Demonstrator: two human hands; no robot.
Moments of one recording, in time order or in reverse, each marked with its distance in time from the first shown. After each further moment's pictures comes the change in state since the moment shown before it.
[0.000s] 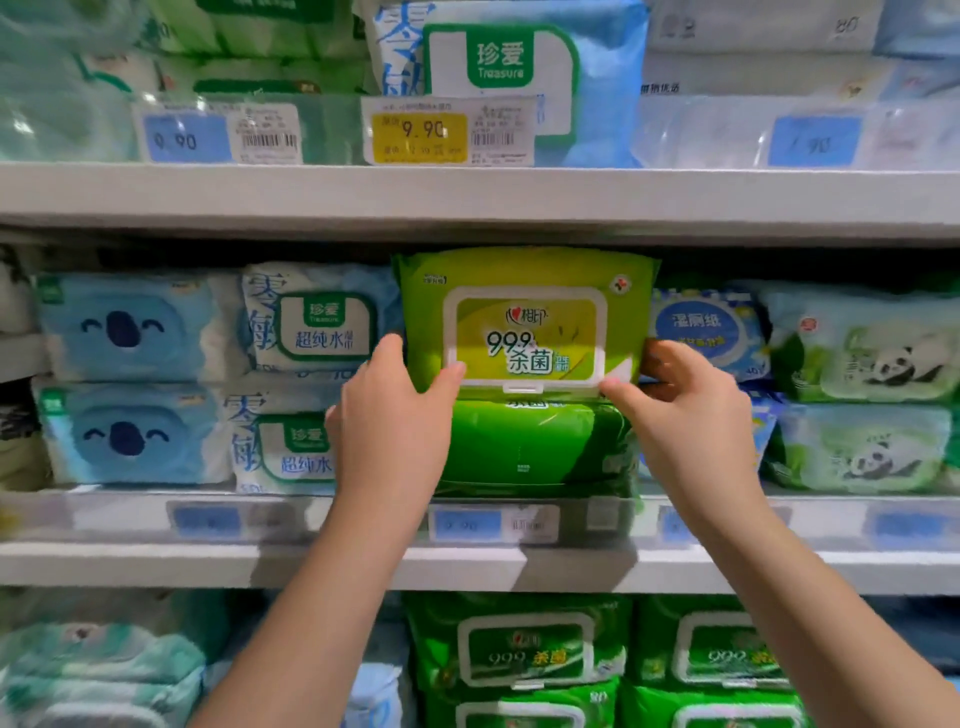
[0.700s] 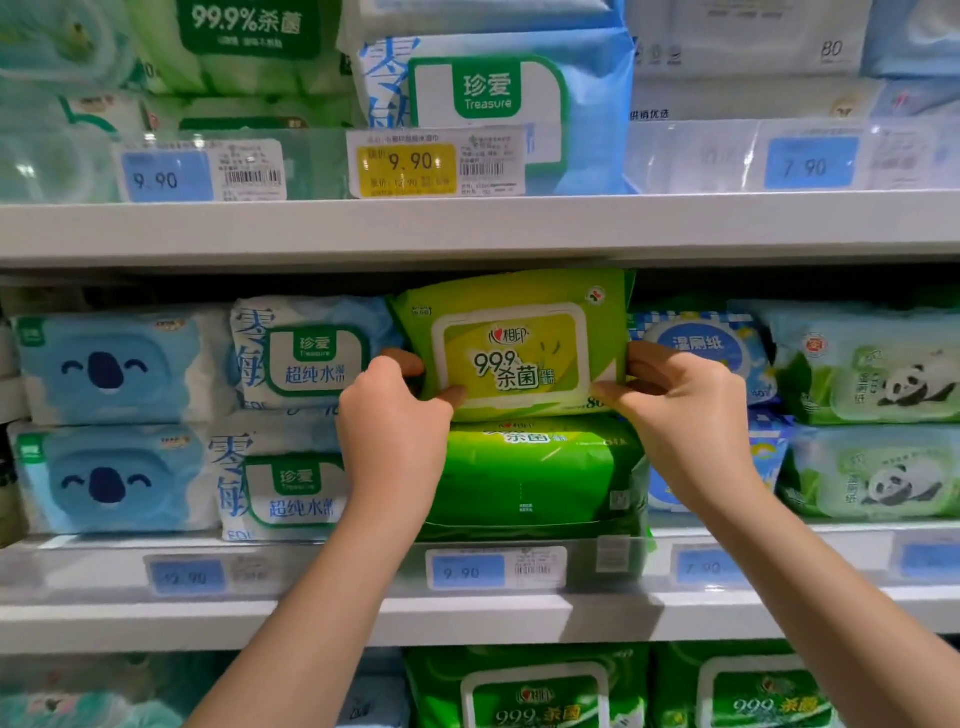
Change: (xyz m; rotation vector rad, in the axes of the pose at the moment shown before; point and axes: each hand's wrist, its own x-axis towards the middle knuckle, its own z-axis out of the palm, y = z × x) left_hand 0.035 -0.003 0.022 -0.134 0.156 0.016; right_hand 0.037 0.014 0.011 0.074 -0.033 -0.083
